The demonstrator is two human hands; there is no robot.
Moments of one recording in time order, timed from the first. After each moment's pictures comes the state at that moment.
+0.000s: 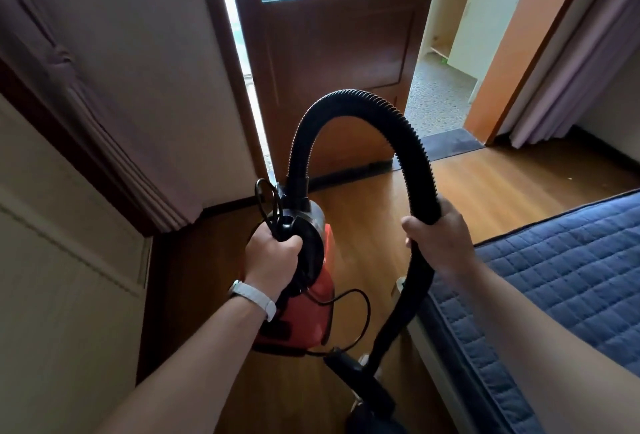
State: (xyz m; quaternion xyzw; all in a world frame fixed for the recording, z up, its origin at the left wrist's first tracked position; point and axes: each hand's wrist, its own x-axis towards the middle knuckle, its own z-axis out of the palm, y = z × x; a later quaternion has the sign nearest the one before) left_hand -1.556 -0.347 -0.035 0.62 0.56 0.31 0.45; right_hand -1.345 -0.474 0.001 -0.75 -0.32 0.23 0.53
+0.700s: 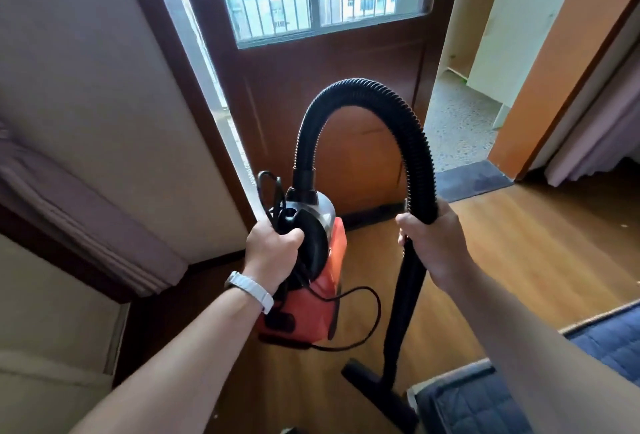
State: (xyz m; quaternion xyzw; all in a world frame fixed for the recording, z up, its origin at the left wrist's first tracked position) left_hand -1.306 -0.085 -0.011 0.63 0.56 0.34 0.42; right_hand -1.108 -0.213 0.014 -0.71 -0.29 0.26 0.58
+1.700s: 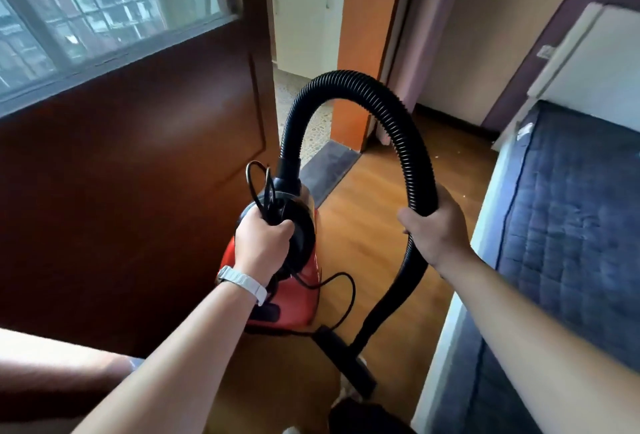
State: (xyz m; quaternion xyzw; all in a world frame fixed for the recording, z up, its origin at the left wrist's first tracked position) left_hand -0.954 0.220 -0.039 0.75 0.36 0.13 0.54; right_hand -0.873 -0.012 -0.005 -0.86 -0.04 0.00 0.51
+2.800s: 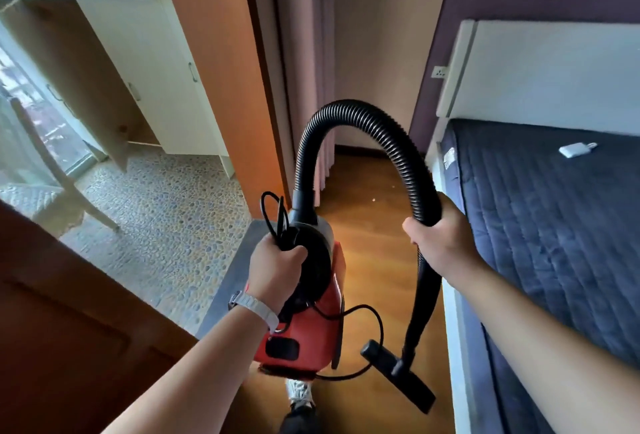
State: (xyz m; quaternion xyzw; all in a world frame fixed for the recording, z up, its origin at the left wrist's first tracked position) left_hand -0.421 0.112 -0.041 0.81 0.19 0.00 0.56; right_hand -0.414 -0.130 -0.006 -0.85 0.11 -0.08 0.50
